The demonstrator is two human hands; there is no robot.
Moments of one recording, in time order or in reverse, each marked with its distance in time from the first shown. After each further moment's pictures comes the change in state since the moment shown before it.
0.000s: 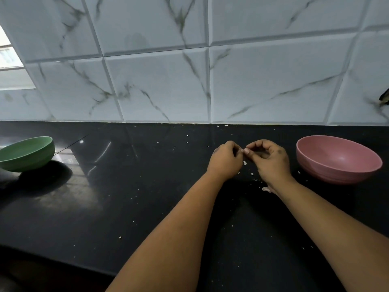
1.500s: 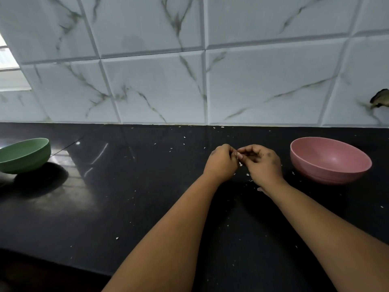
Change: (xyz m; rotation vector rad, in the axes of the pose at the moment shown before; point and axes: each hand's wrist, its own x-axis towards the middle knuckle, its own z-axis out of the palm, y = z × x) left_hand -0.002 0.004 -0.002 0.010 -0.042 -0.018; right_hand -0.003 -0.002 0.001 -0.186 -0.022 -0.040
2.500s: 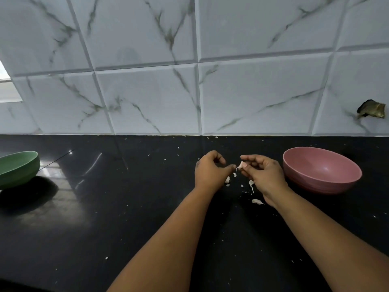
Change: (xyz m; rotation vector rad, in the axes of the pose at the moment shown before) left_hand 0.000 -0.005 0.000 -0.176 0.228 -0.067; right_hand 0.005 -0.001 -0.014 0.358 0.005 0.220
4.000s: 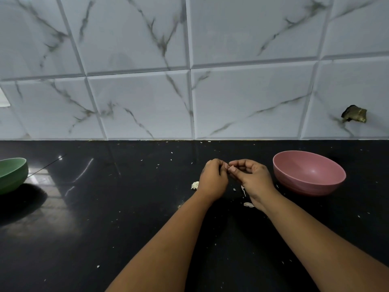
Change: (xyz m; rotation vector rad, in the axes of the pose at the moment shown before) left_hand 0.000 -0.003 0.020 -0.049 -0.199 0.085; right_hand -0.002 0.001 0.005 0.045 -0.016 0.042
